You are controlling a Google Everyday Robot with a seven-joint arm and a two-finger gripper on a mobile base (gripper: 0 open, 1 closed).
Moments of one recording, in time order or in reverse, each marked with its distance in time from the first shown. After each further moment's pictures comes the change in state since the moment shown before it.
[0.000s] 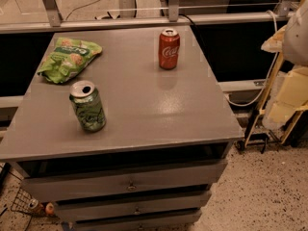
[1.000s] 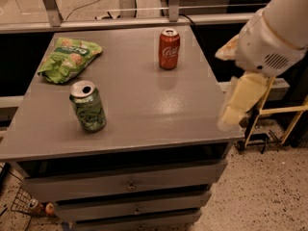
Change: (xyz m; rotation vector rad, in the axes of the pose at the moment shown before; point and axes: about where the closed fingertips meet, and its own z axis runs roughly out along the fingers) arm -0.069 0.012 0.036 -0.086 -0.175 -0.083
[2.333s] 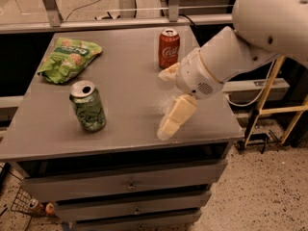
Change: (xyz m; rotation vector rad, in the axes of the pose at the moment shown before) arm -0.090 0.006 0.107 -0.137 -0.342 -0.058
